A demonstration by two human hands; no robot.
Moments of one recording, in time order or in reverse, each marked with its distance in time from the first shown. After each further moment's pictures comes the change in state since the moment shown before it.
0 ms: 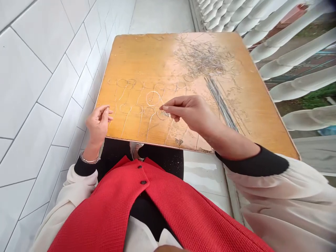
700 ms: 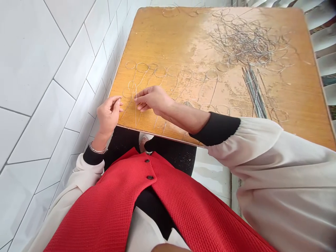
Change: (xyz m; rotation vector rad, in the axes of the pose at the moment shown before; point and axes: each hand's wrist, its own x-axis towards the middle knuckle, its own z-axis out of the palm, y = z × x) left_hand -0.010 -0.023 -0.015 0.183 -0.051 -0.023; right_hand 0.062 -0.023 0.133 0.203 -0.187 0.288
